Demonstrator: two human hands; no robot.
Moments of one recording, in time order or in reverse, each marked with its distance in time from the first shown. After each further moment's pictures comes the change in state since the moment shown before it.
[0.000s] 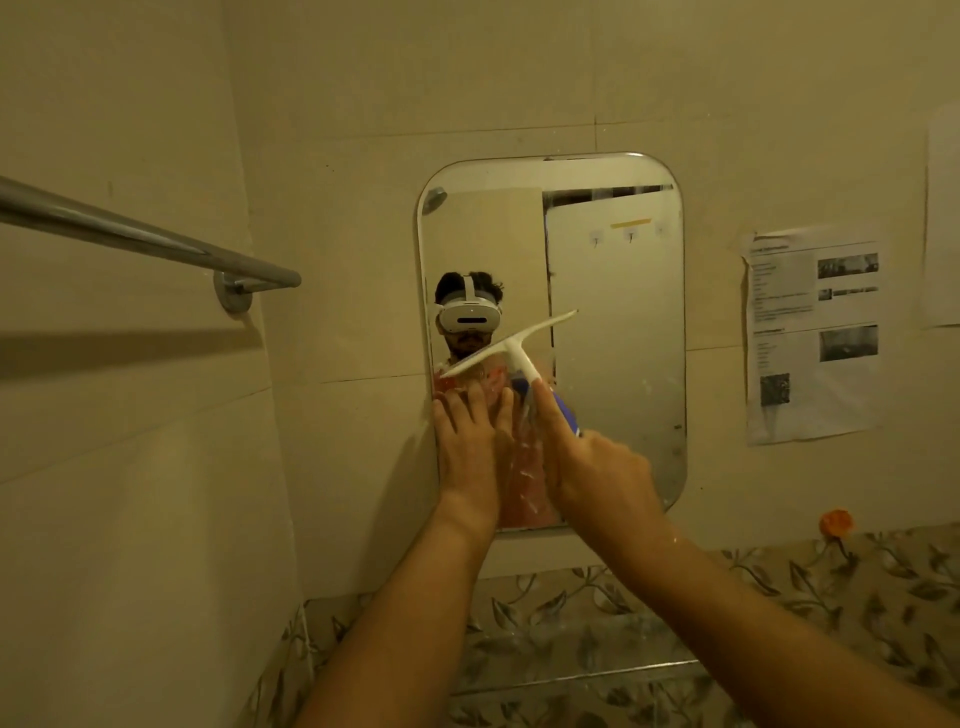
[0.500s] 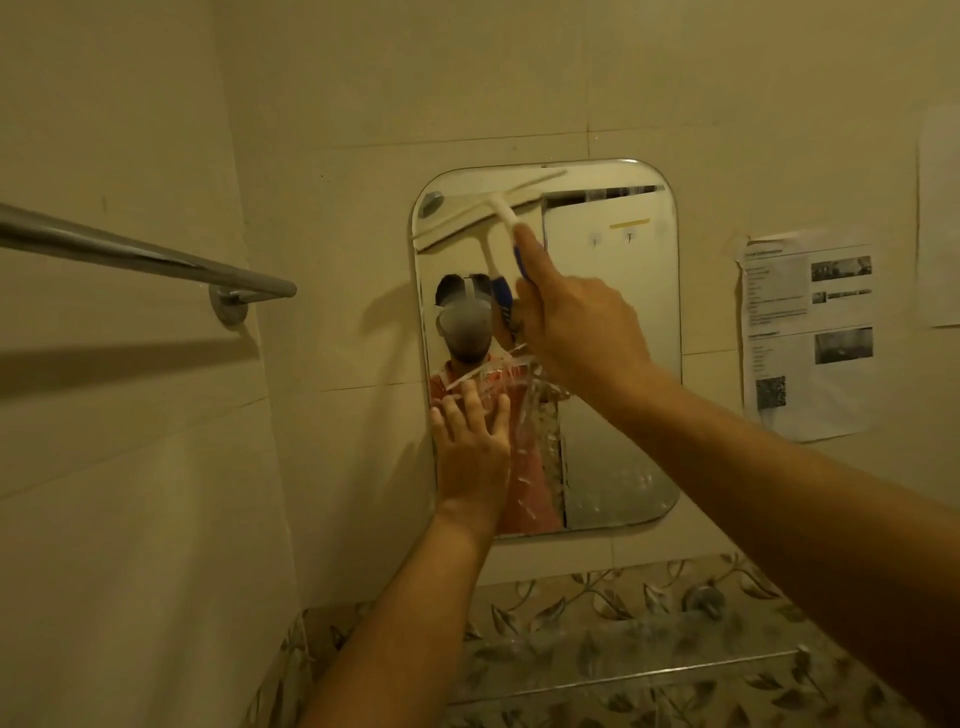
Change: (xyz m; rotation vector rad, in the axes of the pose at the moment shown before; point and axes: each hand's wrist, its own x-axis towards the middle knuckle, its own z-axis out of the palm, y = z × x) left_hand 0.003 -0.002 0.003 0.008 0.016 0.027; right_hand 0.106 -0.008 -0.094 0.180 0.266 -0.062
